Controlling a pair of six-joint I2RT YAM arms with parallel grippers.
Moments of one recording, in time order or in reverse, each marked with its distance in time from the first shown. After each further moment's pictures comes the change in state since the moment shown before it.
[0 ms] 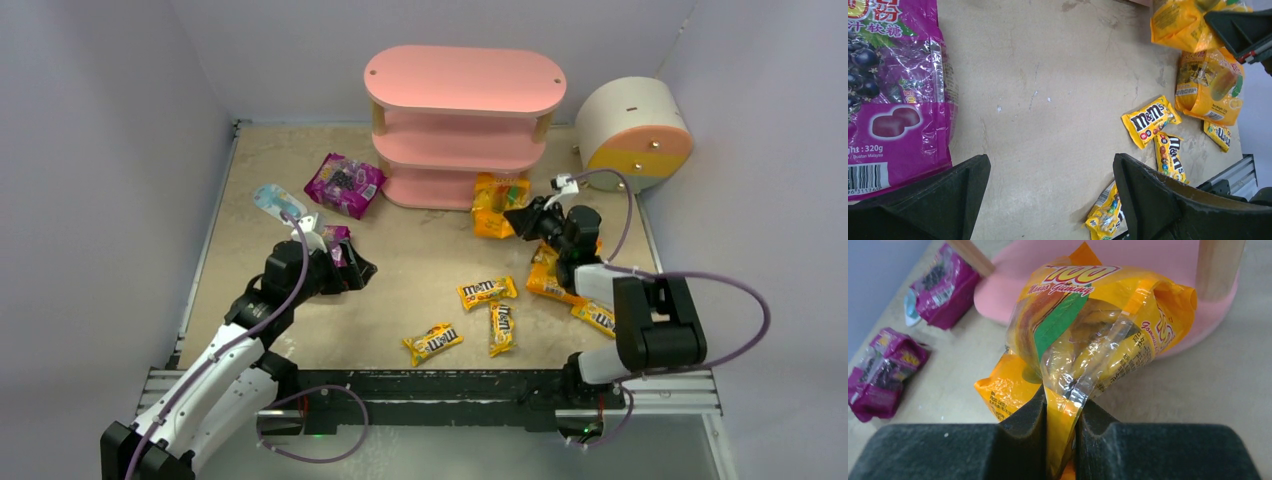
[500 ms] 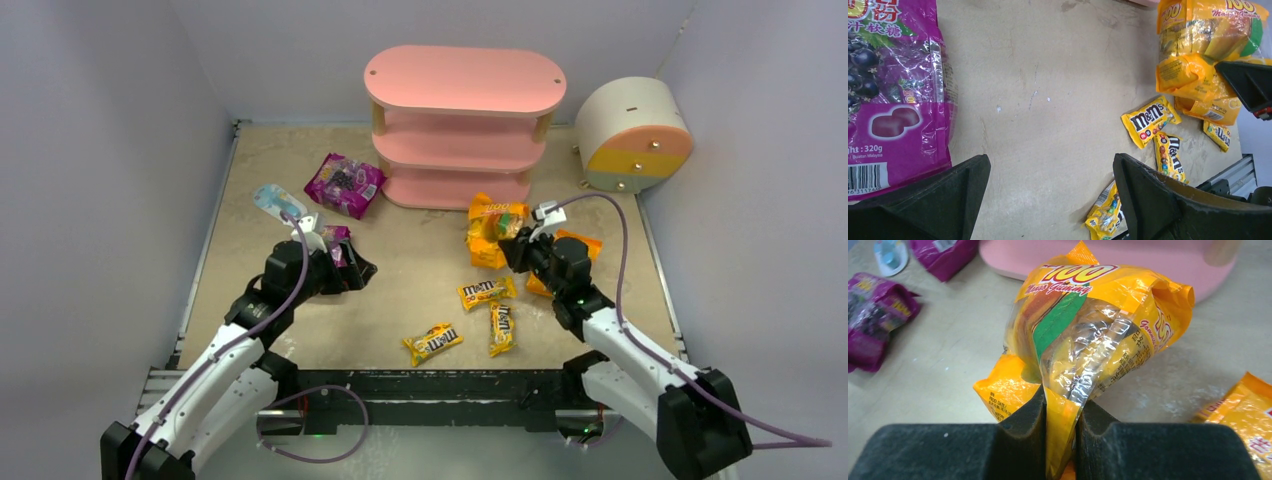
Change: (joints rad) left arm 0.000 -0.003 0.000 0.000 0.001 -0.001; right arm 0.330 -0.511 -0.101 -0.440 0.363 -0.136
